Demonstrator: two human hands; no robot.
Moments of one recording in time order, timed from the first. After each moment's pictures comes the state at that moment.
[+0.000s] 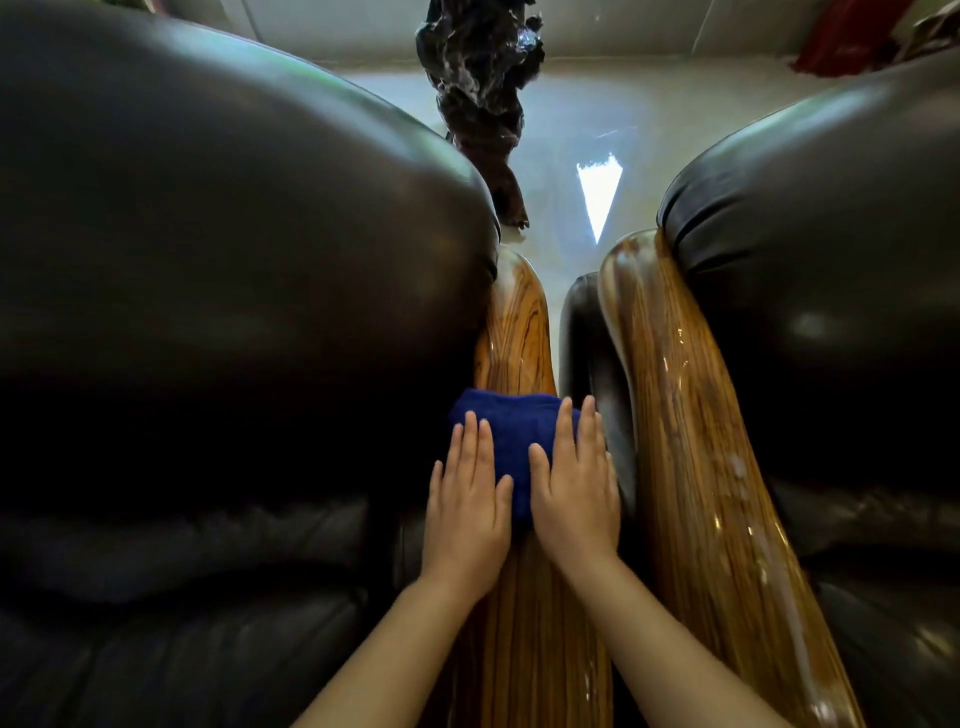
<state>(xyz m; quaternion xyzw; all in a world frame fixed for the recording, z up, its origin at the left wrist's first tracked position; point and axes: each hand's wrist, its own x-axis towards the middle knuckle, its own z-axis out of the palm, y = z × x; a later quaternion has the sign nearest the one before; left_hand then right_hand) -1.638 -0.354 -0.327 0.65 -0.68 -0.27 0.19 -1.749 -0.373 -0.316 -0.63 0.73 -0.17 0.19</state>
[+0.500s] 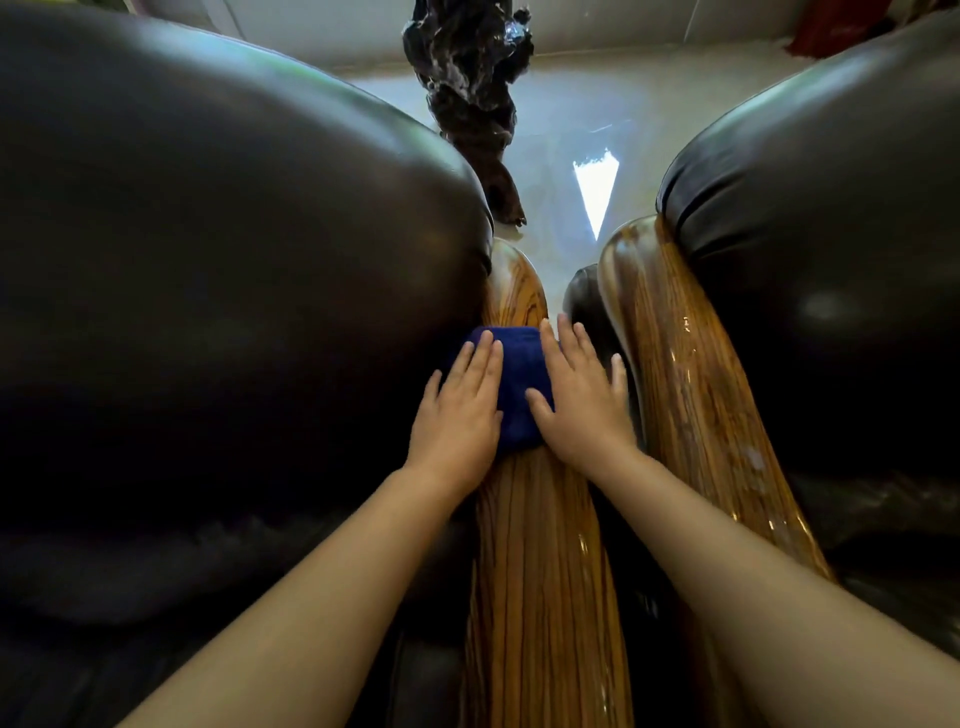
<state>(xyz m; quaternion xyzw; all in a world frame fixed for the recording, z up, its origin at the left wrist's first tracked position) -1.623 -0.439 -0.301 0.62 -0.78 -0.13 0.04 -1.769 -0.452 -0.310 -0.72 0.66 -0.13 0.15</state>
